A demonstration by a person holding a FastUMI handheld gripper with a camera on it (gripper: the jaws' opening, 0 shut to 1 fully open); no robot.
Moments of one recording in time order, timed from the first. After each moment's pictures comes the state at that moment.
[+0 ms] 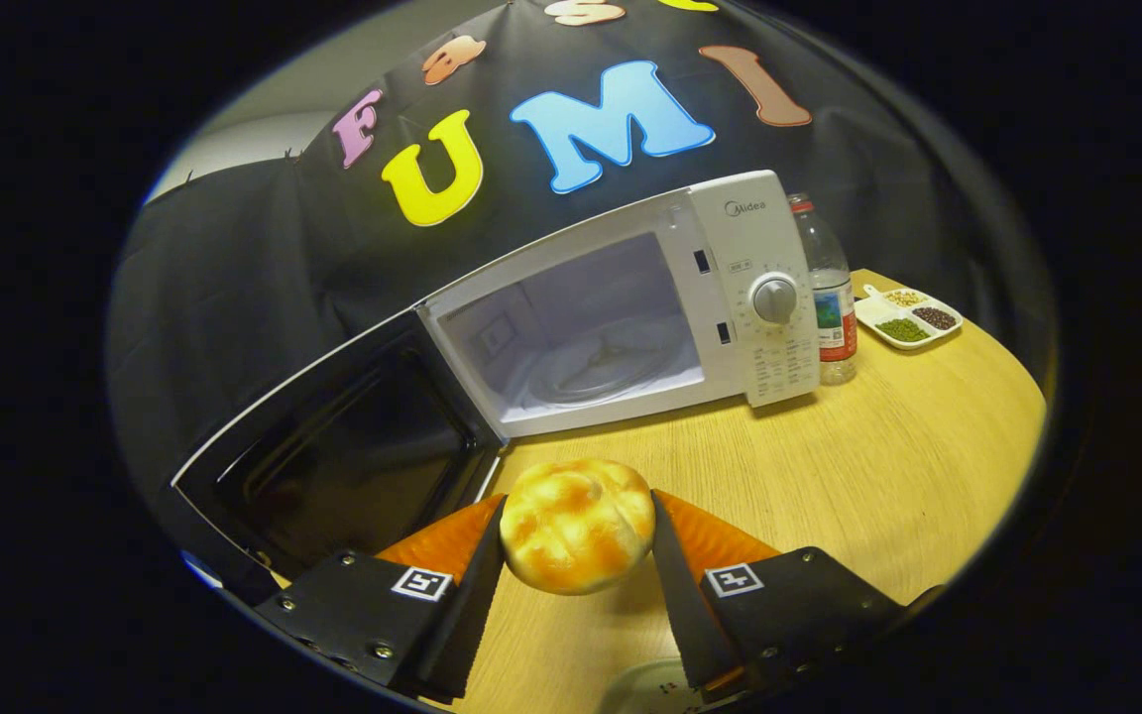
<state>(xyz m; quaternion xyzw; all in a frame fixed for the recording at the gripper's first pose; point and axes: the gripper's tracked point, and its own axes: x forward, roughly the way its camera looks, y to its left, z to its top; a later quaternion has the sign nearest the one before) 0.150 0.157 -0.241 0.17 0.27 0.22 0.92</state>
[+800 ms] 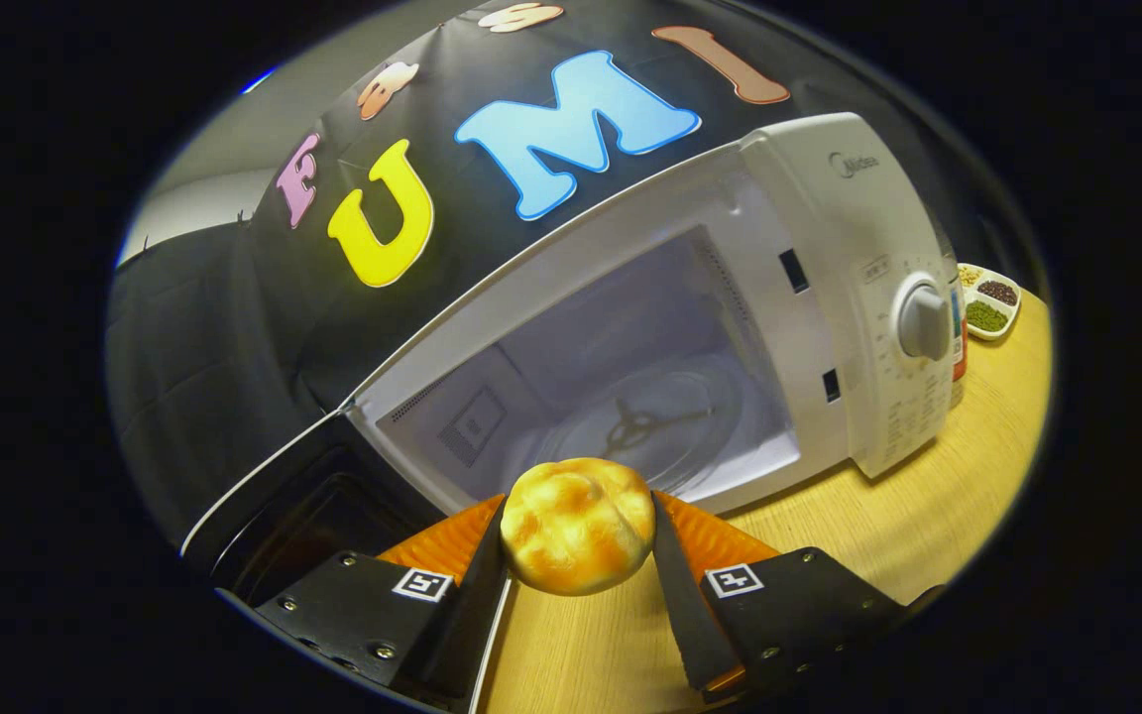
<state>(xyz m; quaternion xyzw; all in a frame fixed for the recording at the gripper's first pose) 0.294 0.228 -0.246 0.25 0.22 0.19 0.93</state>
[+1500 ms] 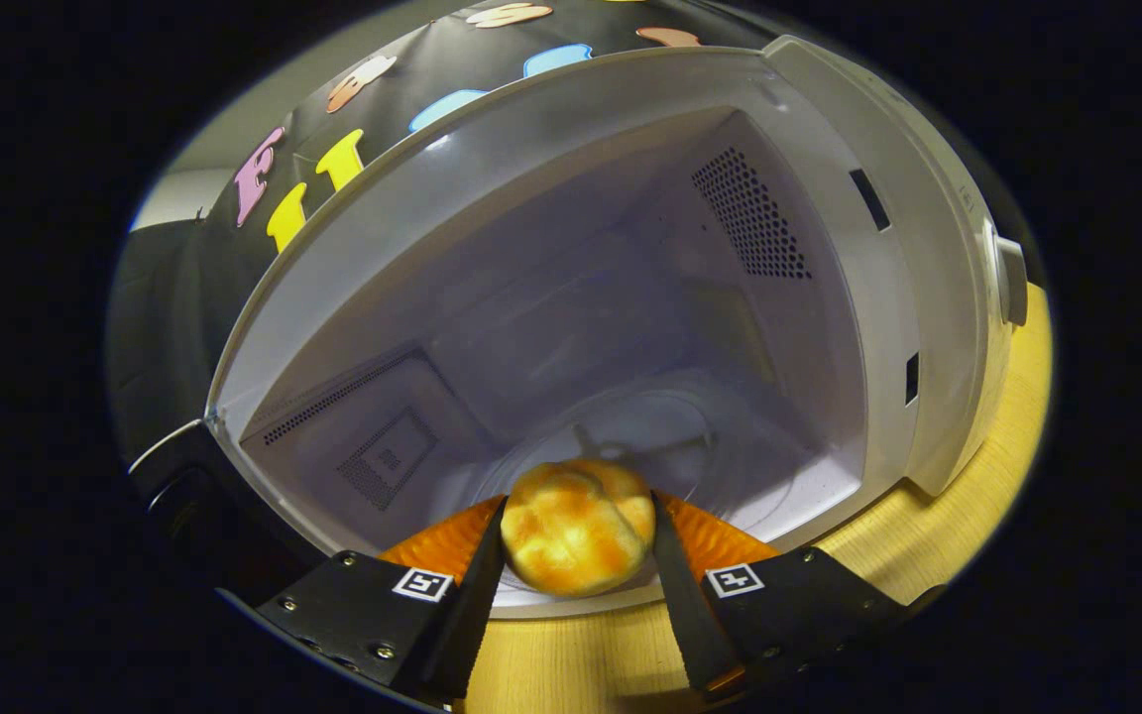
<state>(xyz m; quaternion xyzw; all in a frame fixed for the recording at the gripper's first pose) 0.369 0.241 -0.286 0.23 0.19 0.09 0.95</state>
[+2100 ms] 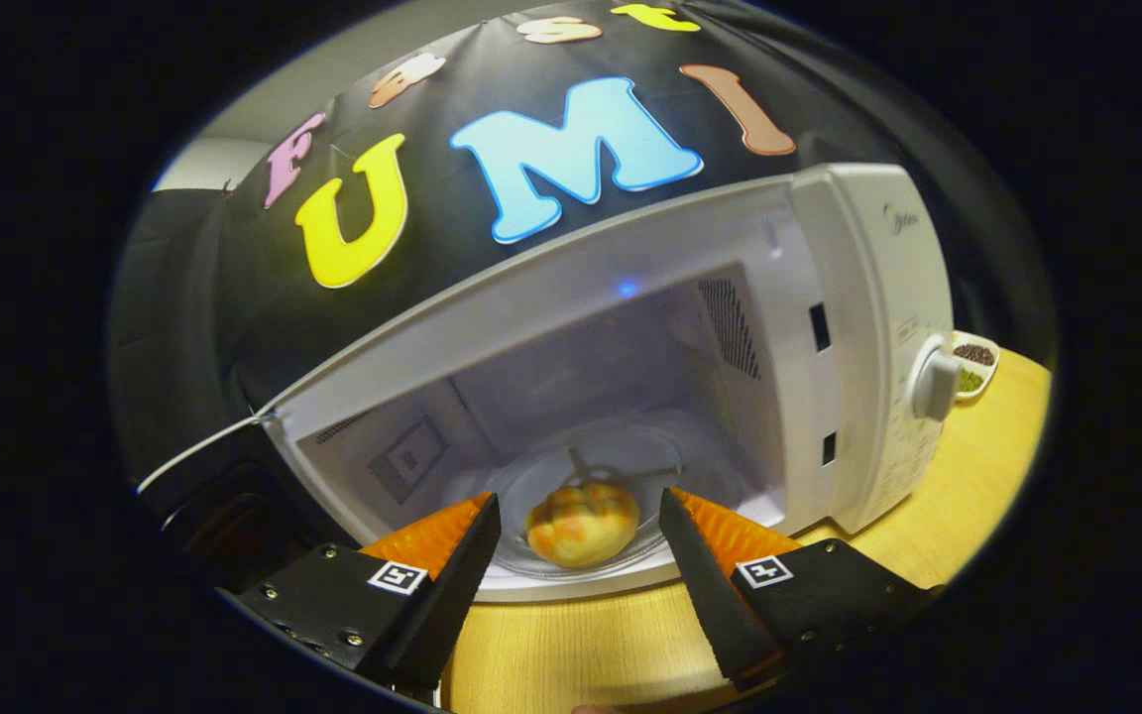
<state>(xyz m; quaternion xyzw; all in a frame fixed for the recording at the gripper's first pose) 0.310 0.217 -0.224 0.17 0.16 0.11 0.97</state>
